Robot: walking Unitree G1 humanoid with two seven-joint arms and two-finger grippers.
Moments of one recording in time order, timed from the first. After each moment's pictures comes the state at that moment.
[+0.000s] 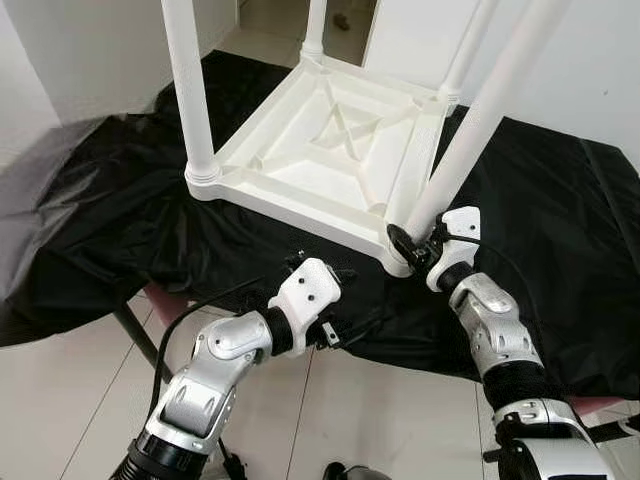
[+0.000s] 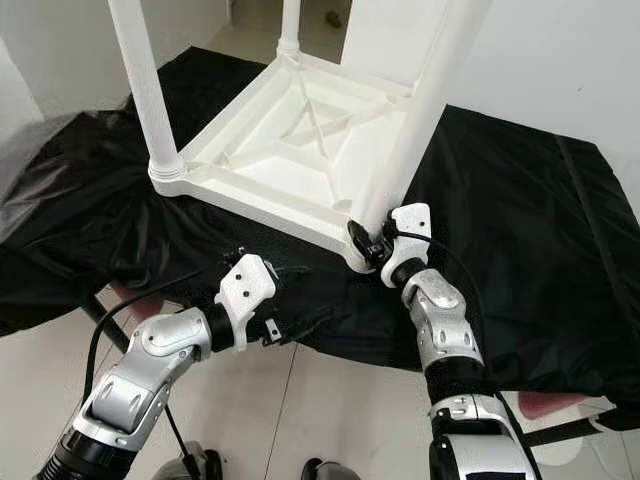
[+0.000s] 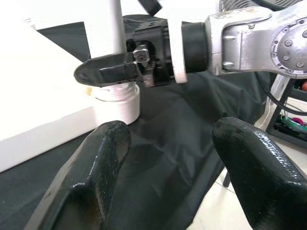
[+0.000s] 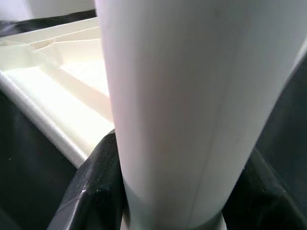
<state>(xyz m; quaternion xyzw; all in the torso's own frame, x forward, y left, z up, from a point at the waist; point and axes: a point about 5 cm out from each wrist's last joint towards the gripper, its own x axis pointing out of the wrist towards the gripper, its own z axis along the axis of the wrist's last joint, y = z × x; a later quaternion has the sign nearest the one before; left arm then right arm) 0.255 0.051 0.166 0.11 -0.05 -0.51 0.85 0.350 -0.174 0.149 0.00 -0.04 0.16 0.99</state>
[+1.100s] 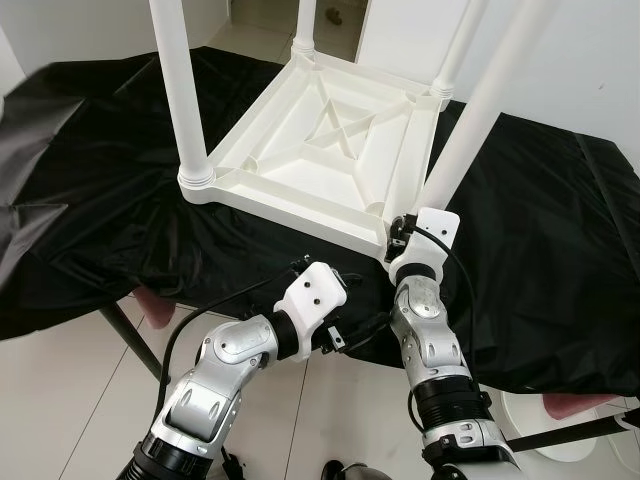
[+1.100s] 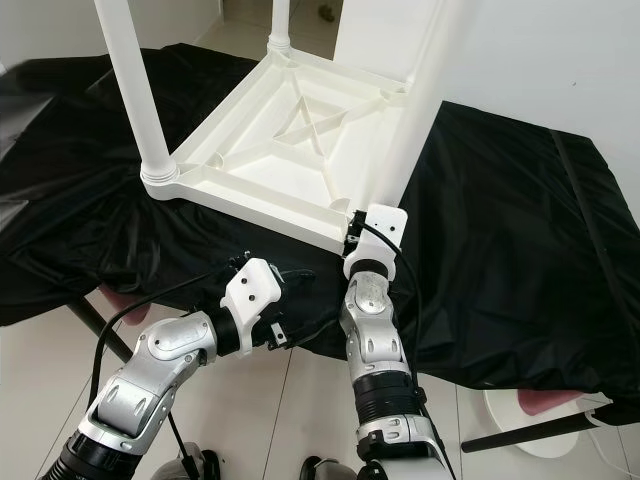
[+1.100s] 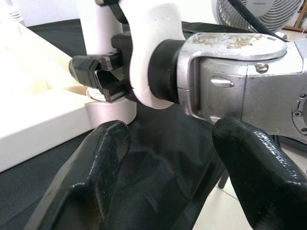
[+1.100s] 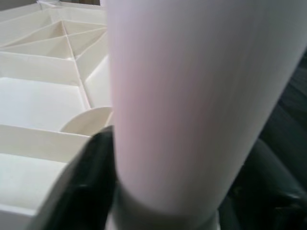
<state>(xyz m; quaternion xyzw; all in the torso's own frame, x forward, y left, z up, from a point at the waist) 0.251 0.045 0.164 0.11 -0.05 -0.52 0.84 0.337 -0.127 0.151 0.04 -0.05 -0.13 0.99</state>
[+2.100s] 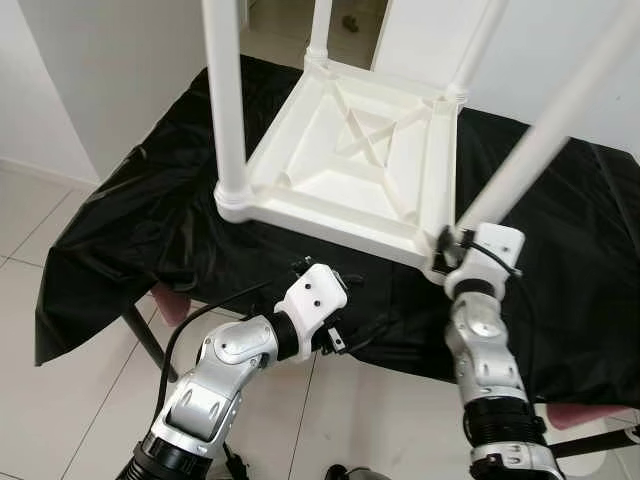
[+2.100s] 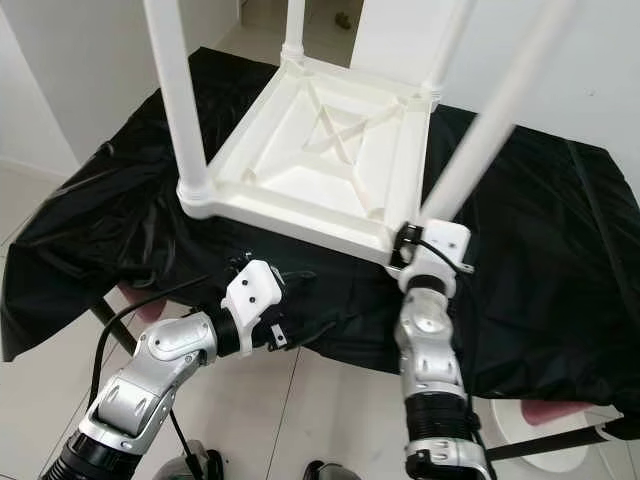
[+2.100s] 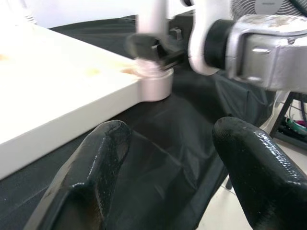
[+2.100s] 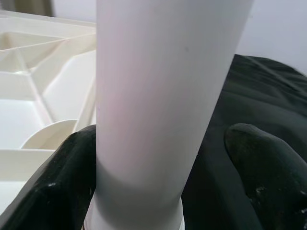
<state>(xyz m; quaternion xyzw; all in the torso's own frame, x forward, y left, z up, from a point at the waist) 0.252 0.045 0.163 0.11 -0.05 -0.52 0.85 0.318 -0.205 0.146 0.00 -0.08 -0.19 0.98</state>
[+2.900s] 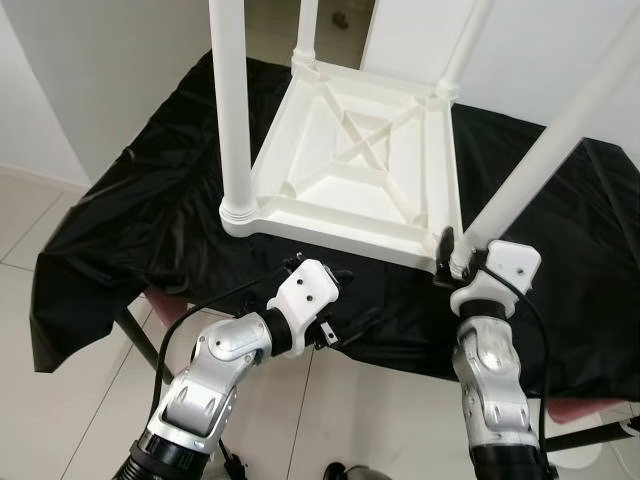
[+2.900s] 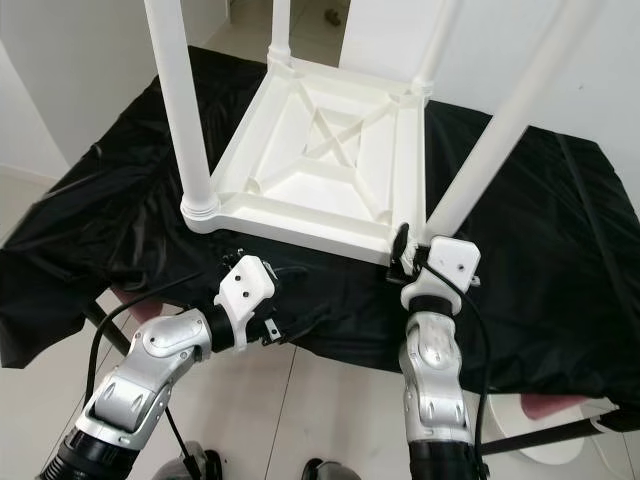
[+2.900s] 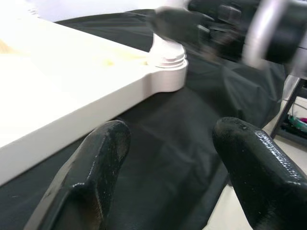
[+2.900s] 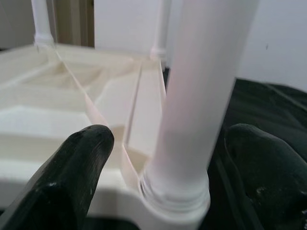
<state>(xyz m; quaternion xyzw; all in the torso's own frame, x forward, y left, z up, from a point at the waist) 0.261 0.057 0.163 0.12 -0.05 -0.49 0.86 0.267 -0.185 0.149 -0.01 -0.14 -0.12 0.98</state>
